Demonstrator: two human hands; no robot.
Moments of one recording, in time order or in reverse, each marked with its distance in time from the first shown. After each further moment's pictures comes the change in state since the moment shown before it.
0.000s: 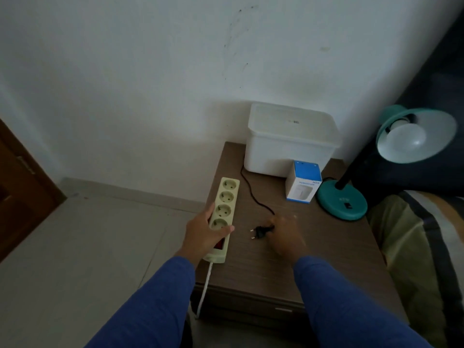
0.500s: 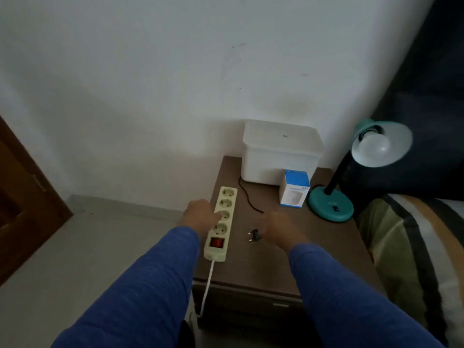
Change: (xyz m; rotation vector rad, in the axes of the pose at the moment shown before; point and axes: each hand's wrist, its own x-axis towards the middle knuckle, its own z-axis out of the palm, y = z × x) left_hand 0.003 0.052 -0.040 0.673 -0.080 -0.018; right_hand -0.024 -0.032 -0.035 -0.067 -0.043 0.062
